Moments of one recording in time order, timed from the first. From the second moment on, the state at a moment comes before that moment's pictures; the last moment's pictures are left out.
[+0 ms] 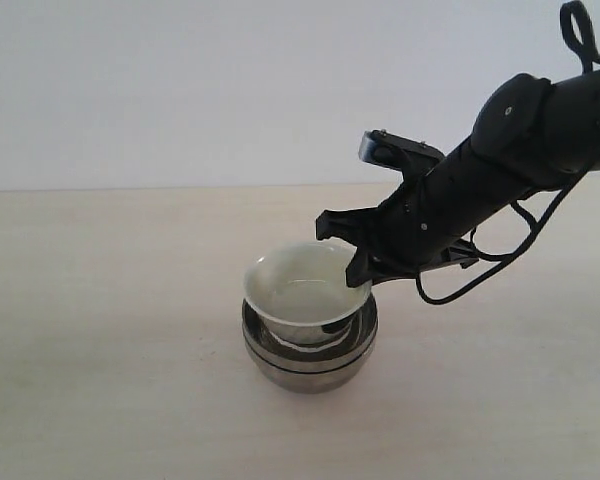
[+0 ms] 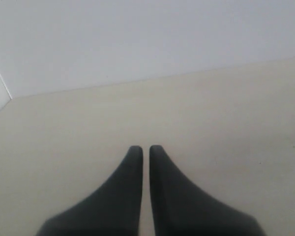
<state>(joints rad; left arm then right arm) 0.03 0.00 0.00 0.05 0.26 0.09 0.41 1.84 -1.22 0.64 0.59 -0.24</state>
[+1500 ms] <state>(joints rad) 0.03 0.00 0.00 0.05 0.26 0.09 0.37 1.78 -1.27 0.61 0.60 -0.25</state>
